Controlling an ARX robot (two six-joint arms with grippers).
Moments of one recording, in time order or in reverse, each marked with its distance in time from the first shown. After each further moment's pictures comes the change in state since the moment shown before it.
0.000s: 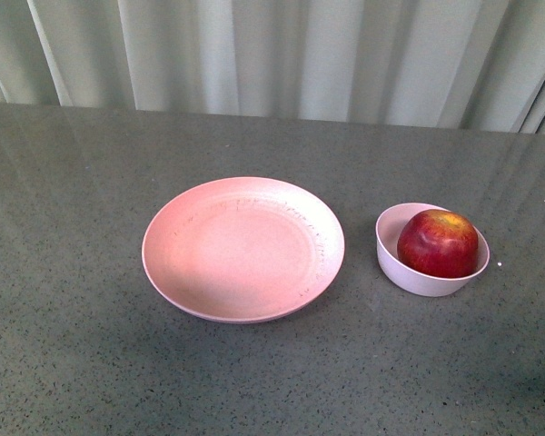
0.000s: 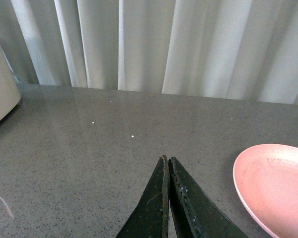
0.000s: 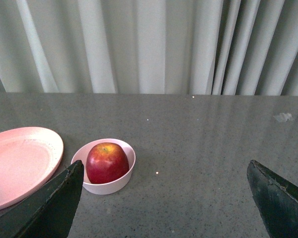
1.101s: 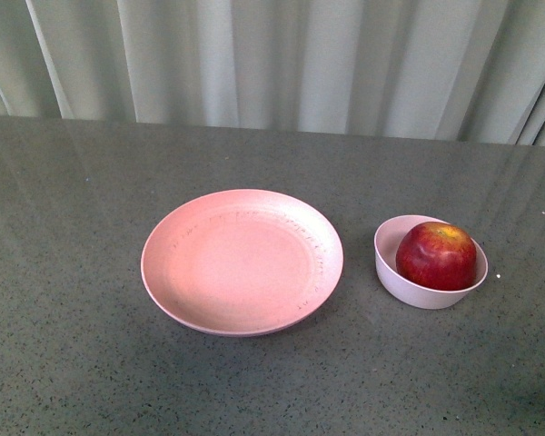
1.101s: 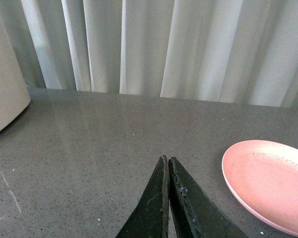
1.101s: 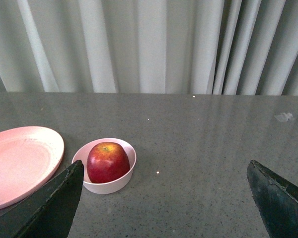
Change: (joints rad) left arm 0.000 -0.734 -0.060 -0.650 0.003 0.001; right arm 0.000 0.000 0.000 0.000 0.000 0.000
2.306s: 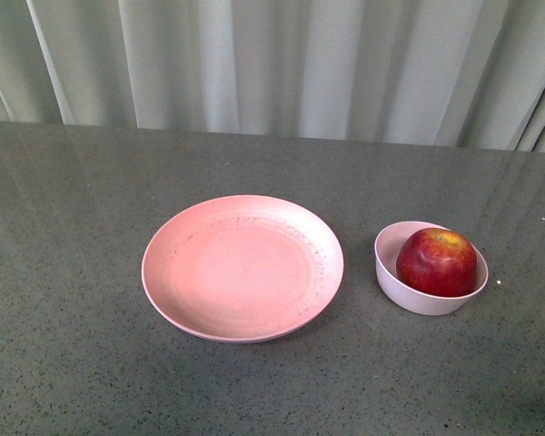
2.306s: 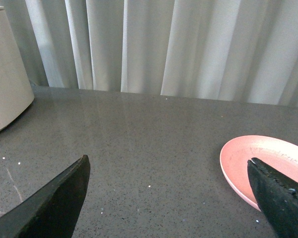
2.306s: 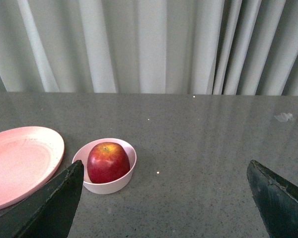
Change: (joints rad) left arm 0.001 -0.288 0.000 -0.303 0.000 0.001; right arm 0.000 0.000 0.000 0.000 0.000 0.000
